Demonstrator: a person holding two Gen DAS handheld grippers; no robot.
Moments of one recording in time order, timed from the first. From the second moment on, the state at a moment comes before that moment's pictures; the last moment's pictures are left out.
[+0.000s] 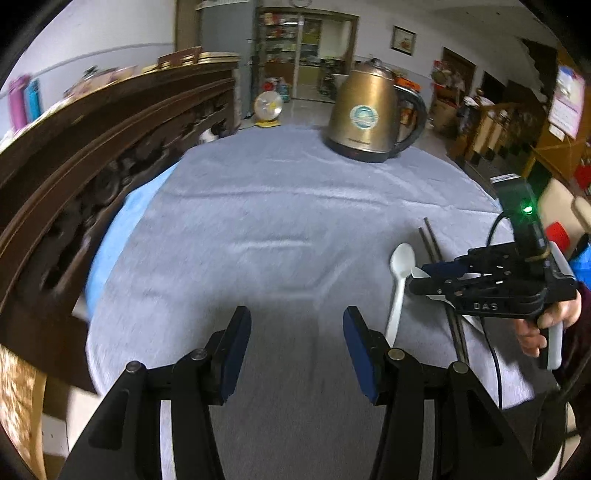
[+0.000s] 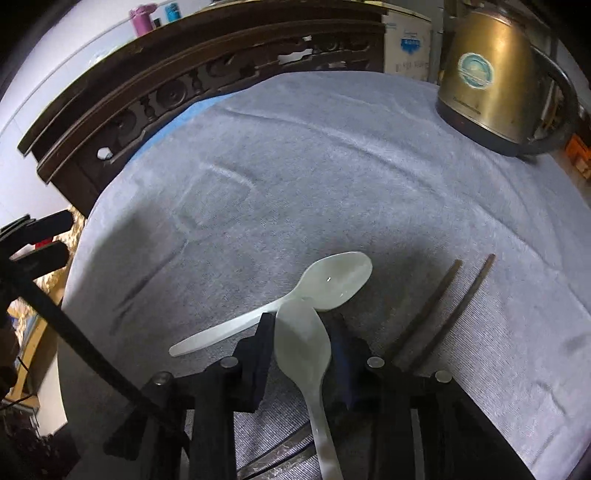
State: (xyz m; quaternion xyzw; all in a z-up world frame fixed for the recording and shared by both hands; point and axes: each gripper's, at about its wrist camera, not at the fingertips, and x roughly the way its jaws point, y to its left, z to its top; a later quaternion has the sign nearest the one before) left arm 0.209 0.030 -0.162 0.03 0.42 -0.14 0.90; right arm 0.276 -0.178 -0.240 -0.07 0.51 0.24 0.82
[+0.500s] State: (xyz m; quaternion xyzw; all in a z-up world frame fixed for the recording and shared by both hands) left arm 0.292 -0.115 -0.199 0.11 0.46 -0.28 0.83; right arm 0.257 -0.331 -0.217 0.21 0.45 0.11 0.86
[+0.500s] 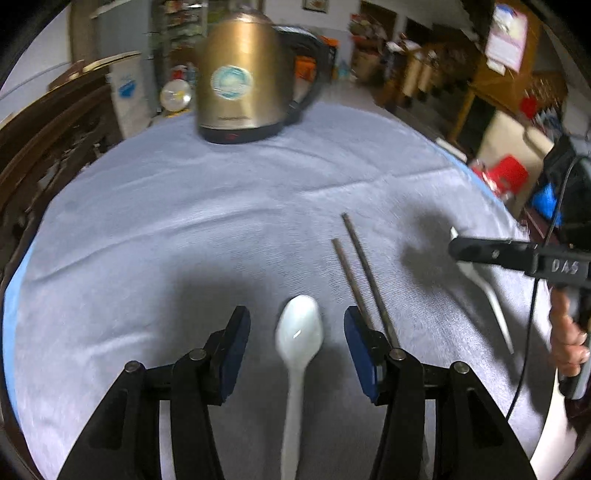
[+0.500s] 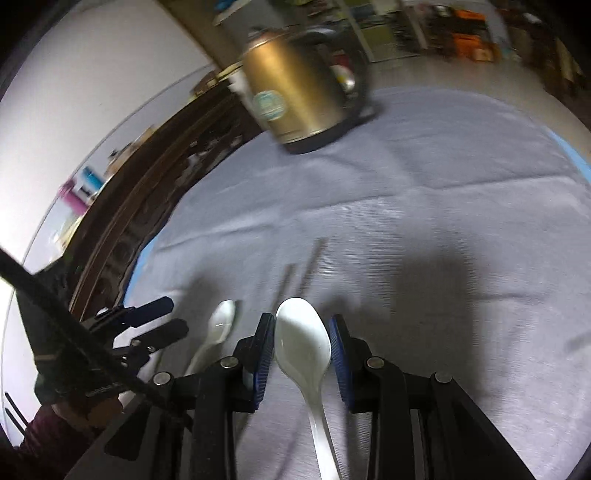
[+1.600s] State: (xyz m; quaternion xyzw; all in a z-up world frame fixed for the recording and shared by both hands) left arm 0.208 0.024 -0.135 -0.10 0.37 -0.16 0.91; right arm 0.135 -0.383 -0.194 0.44 0.28 0.08 0.85
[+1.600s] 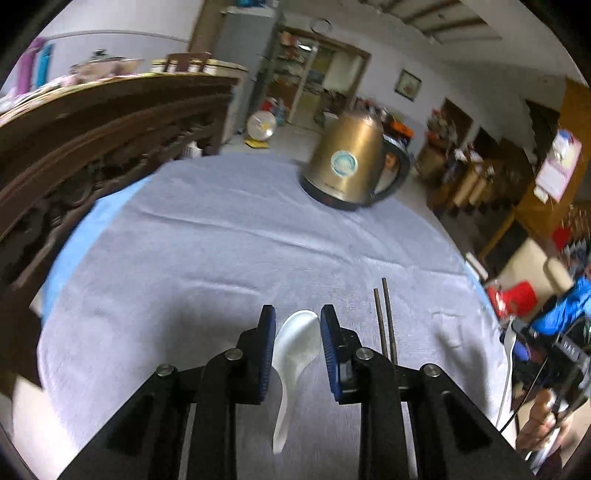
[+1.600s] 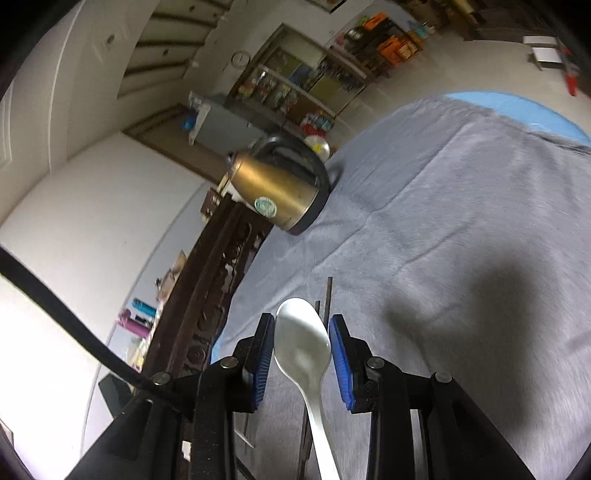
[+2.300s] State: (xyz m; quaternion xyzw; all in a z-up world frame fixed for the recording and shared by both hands) left arm 0.067 0.068 -0.065 -0.16 0.28 -0.17 0.93; right arm -0.004 -0.354 -0.091 0.38 0.14 0.10 0.91
